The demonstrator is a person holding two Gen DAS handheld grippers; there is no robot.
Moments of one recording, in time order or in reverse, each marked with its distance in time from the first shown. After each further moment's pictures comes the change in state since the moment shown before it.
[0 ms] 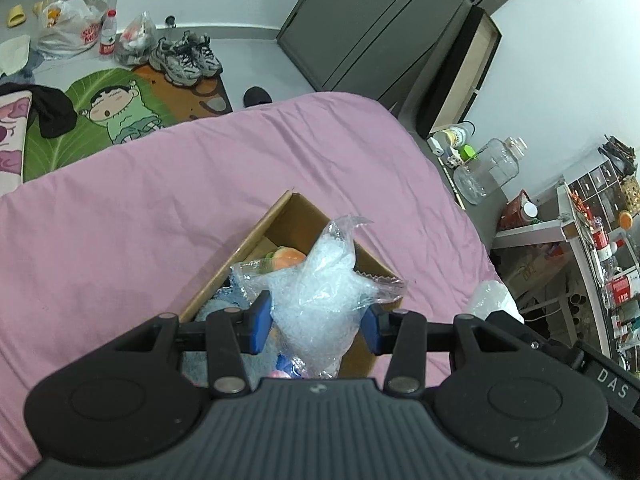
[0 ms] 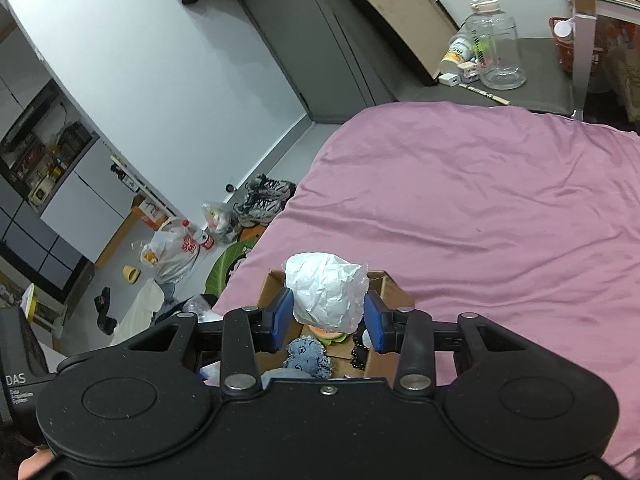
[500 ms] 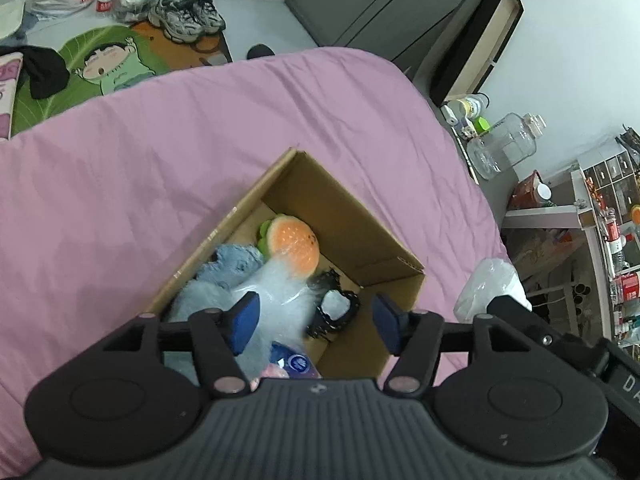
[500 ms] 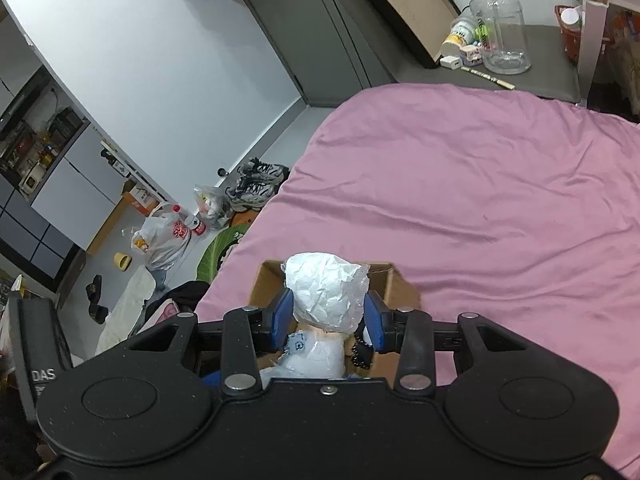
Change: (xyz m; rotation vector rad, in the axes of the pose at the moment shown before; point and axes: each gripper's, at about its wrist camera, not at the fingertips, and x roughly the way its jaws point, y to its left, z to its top) left arm 0.041 0.007 0.000 -0.035 0.100 0.001; right arm 0.026 0.007 -0.001 -0.003 0.049 -0.020
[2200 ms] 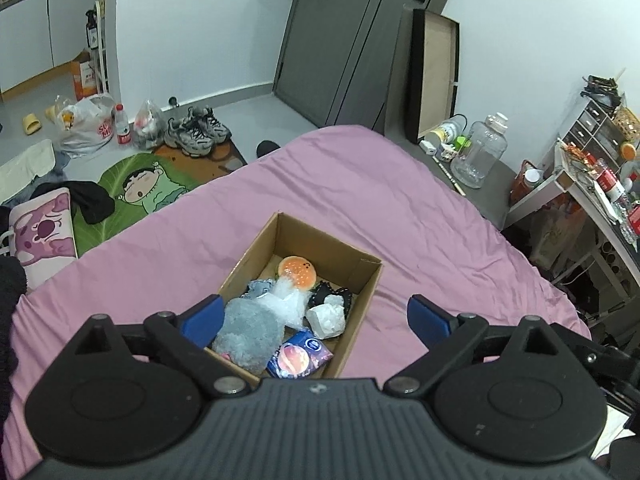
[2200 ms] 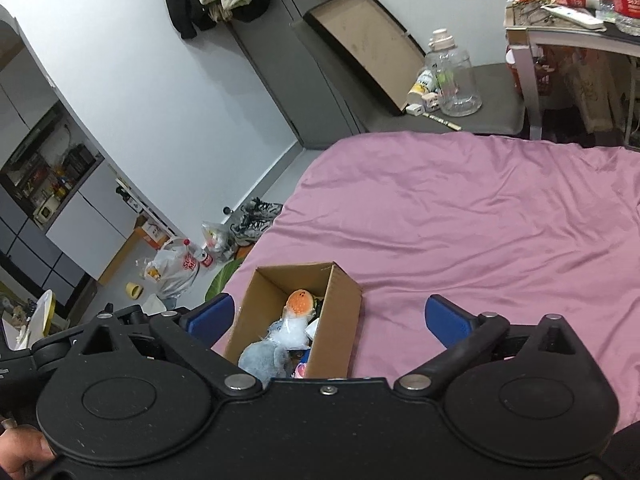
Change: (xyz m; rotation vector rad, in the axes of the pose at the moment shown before) left arm -0.120 -0.091 -0.073 0.274 -0.244 0.190; right arm -0.143 -0.055 -0.028 0.025 -0.133 0.016
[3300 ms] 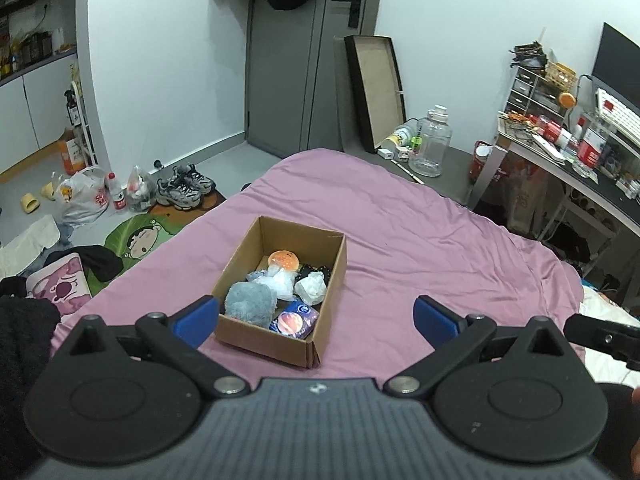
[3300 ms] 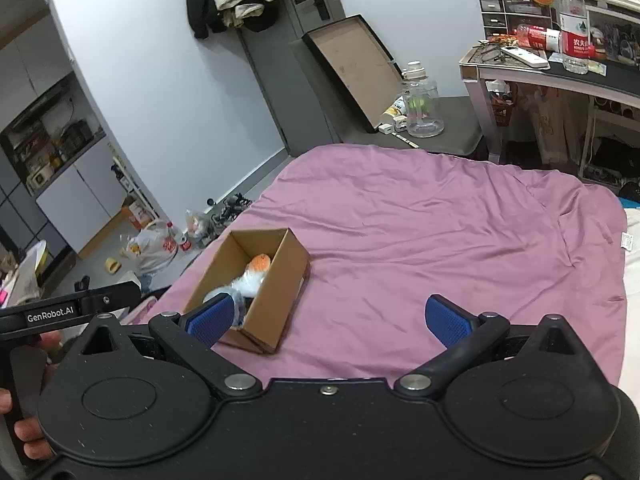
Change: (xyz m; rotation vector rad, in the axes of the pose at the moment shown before) left arm -0.096 -0.032 -0.083 0.221 -0.137 -0.005; right arm -0.110 -0.038 -0.058 -0.137 -0.046 -0.069
